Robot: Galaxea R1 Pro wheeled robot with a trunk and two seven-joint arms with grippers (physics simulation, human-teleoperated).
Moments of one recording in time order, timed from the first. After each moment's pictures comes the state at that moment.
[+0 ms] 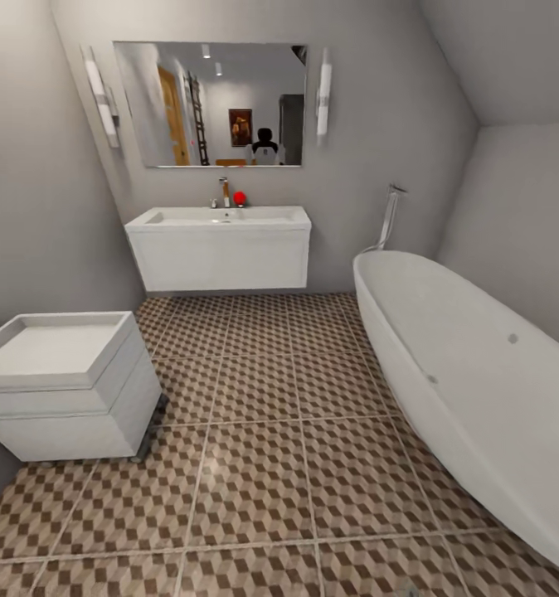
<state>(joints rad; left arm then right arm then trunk) -0.47 -0.01 -2.18 -0.28 2.12 -0.03 0.26 -0.38 0.01 0.91 0.00 -0.60 -0.34 -0.03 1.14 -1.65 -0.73</state>
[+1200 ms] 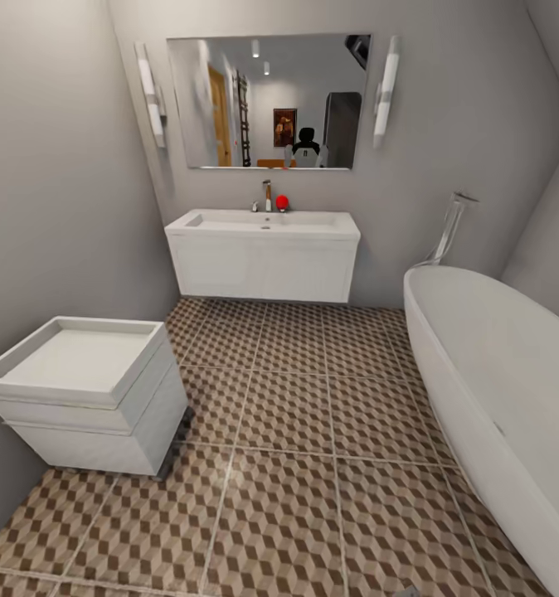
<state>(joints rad) -0.47 -0.01 -2.18 -0.28 2.12 -0.03 0.26 -0.38 0.01 0.91 0.00 -0.61 -0.34 -0.03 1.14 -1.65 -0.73</state>
